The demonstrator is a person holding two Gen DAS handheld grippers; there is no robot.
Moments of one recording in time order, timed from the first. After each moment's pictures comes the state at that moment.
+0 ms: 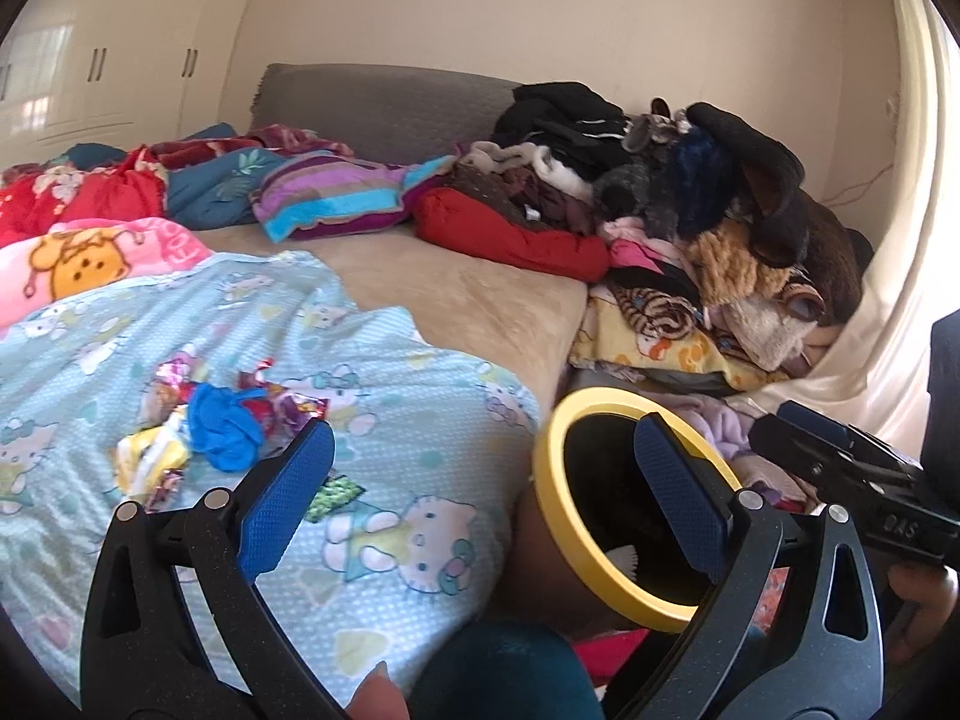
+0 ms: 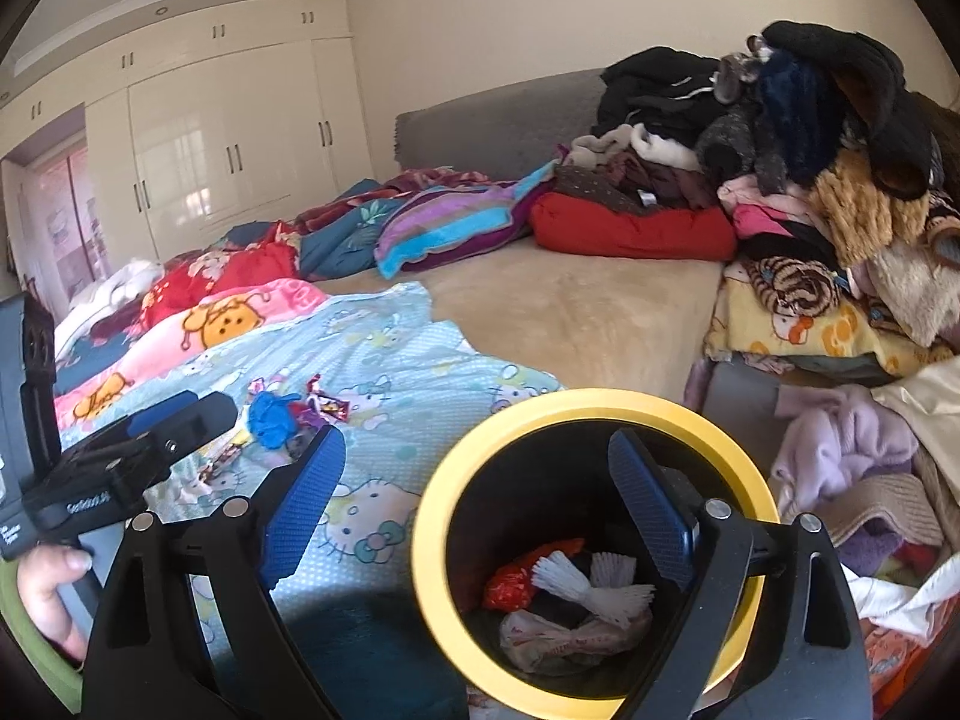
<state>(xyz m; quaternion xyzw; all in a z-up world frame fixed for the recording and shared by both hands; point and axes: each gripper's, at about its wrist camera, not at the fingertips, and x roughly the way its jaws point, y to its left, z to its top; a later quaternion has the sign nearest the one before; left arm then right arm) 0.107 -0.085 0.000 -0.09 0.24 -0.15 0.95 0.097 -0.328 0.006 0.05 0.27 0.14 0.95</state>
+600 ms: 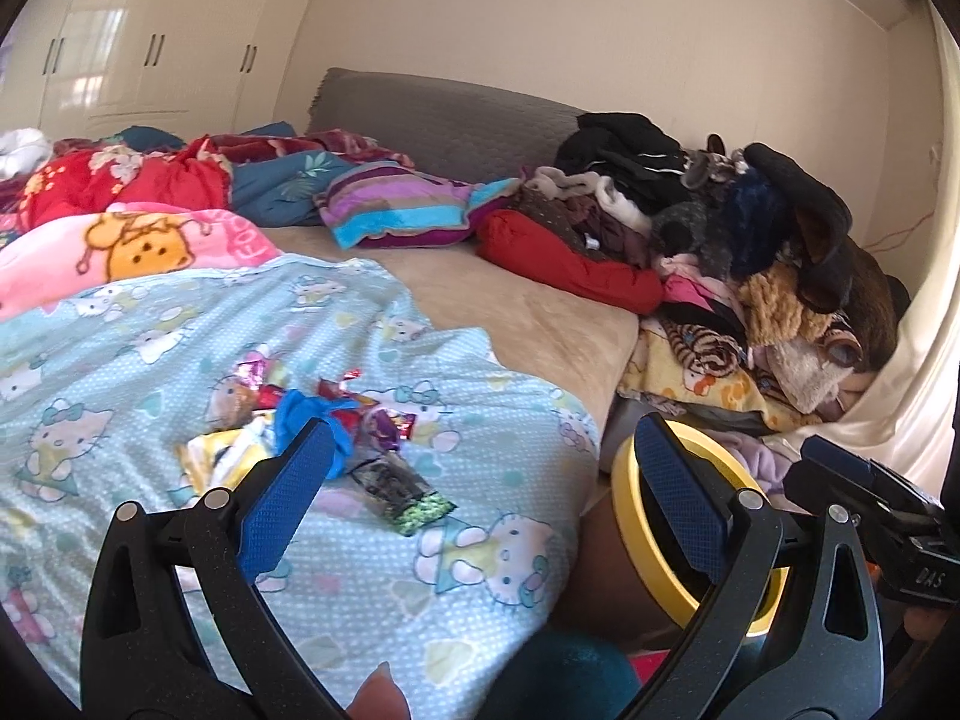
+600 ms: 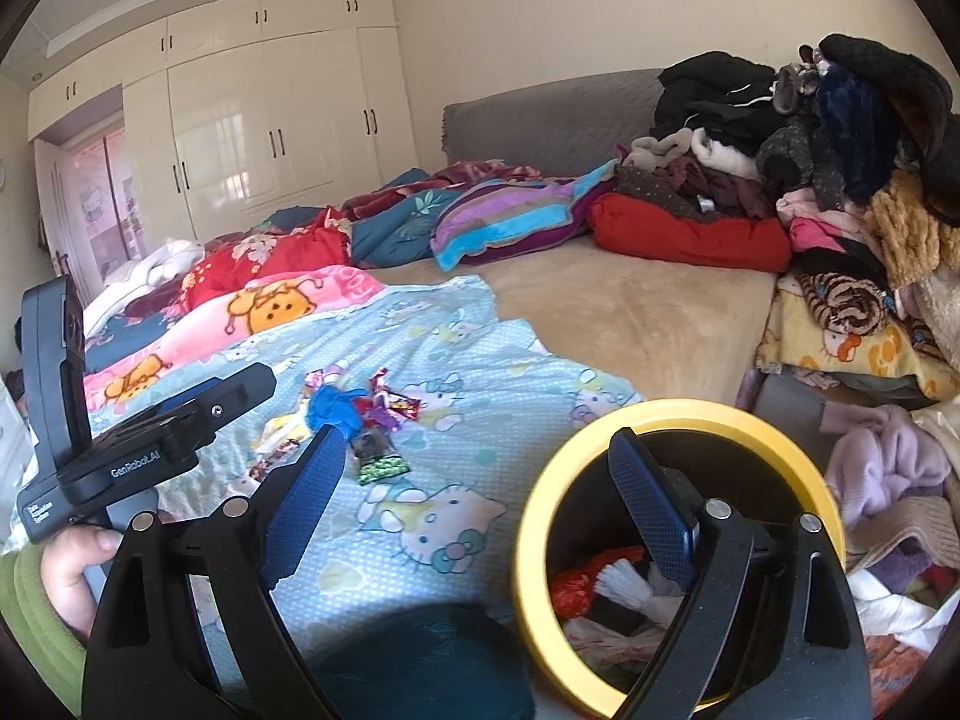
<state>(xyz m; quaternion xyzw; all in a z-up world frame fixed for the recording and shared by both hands) 0.107 -0.030 0.001 -0.12 0.23 -0.09 0.96 0.100 -0.273 0.012 0.04 0.27 0.19 0.94</state>
